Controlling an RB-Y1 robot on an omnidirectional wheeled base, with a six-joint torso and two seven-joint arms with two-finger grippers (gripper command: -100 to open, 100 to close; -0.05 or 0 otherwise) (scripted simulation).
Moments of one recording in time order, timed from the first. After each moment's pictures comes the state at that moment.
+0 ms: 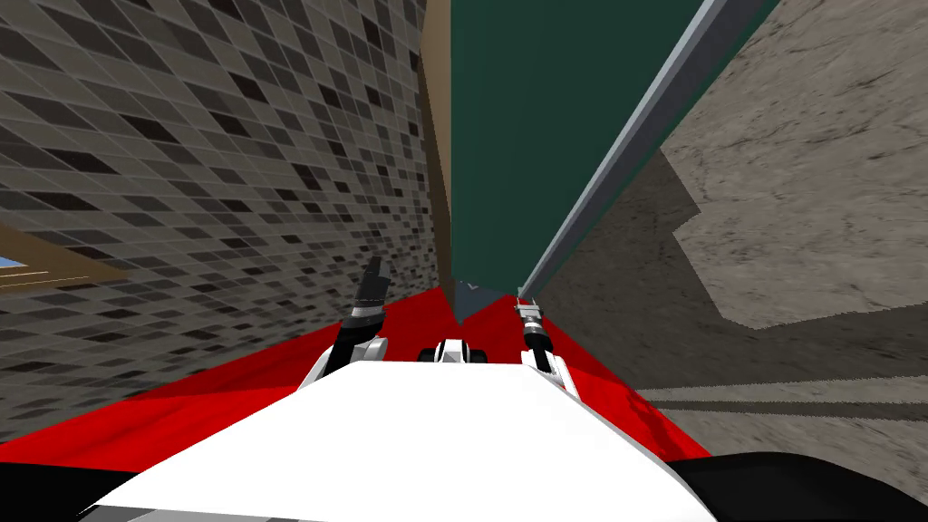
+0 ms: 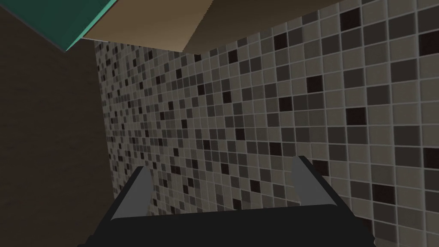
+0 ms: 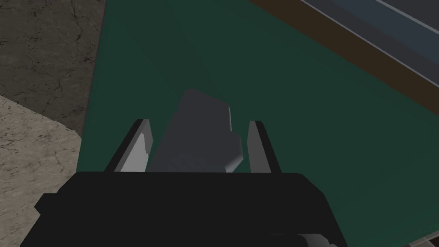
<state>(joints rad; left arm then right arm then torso) 0.51 0.03 0.00 -2.22 -0.10 -0.53 -0.15 0.44 -0.01 -0.22 -1.89 0.51 -0.11 1.38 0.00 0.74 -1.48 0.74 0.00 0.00</state>
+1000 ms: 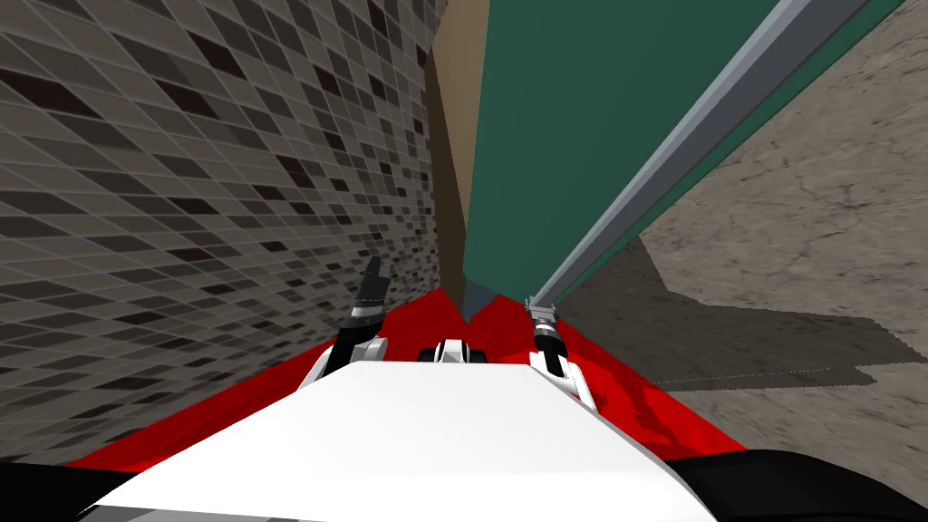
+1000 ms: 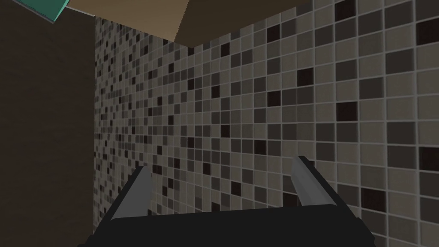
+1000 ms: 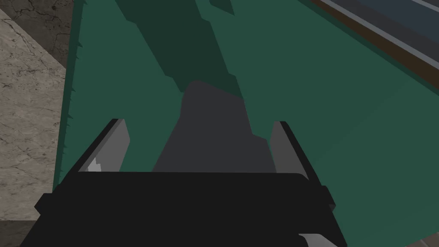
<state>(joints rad) 0.51 0.03 0.00 -2.22 -0.10 -0.53 -0.15 0.48 0.02 -0.29 -2.00 0.48 -0.01 1.40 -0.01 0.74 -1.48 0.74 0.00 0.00</state>
